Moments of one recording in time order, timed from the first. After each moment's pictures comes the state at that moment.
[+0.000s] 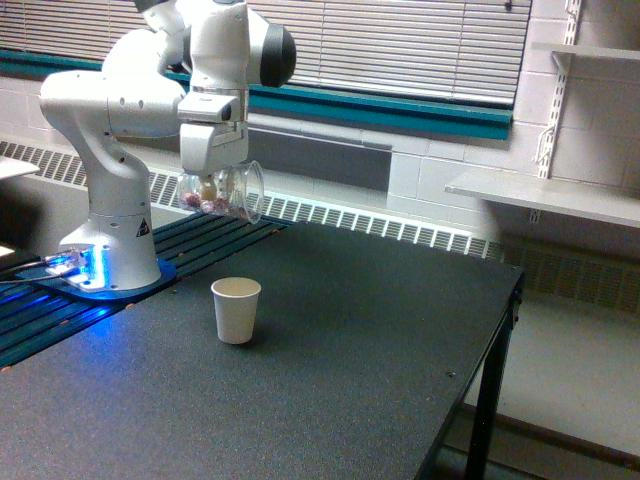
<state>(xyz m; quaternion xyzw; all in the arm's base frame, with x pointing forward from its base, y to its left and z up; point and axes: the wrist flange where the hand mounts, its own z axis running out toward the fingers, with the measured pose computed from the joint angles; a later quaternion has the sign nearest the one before) 0.262 -0.059 0.342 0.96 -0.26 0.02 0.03</state>
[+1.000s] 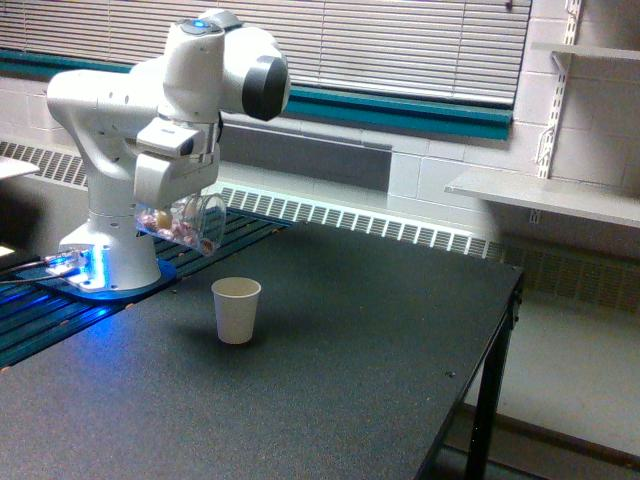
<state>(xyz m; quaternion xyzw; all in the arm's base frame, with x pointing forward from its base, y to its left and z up) 0.235 -0.114 0.299 0.95 -0.30 -0.05 0.04</state>
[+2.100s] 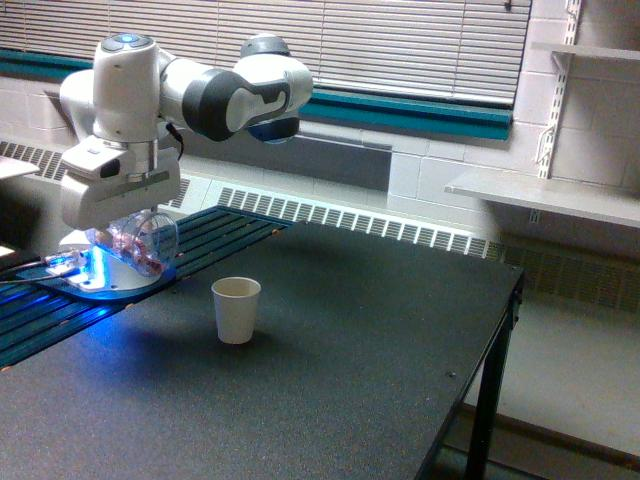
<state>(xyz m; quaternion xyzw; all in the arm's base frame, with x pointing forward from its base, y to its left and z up) 0.185 -0.180 0.278 0.91 -0.42 -0.06 0.00</state>
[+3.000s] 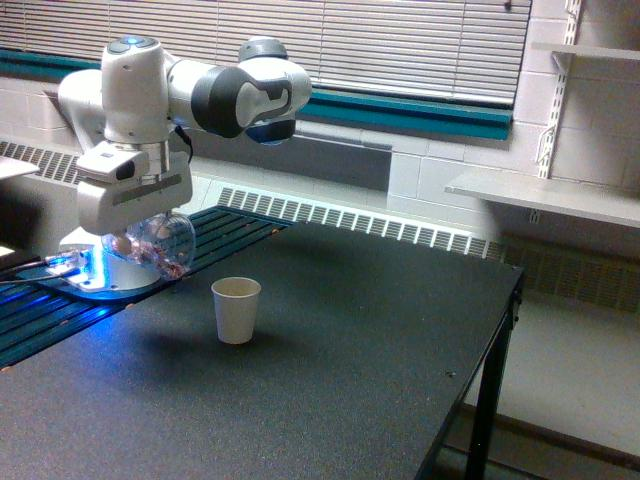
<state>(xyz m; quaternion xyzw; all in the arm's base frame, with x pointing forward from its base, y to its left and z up) 0.208 -0.170 0.273 0.92 -0.39 -0.02 -0.01</state>
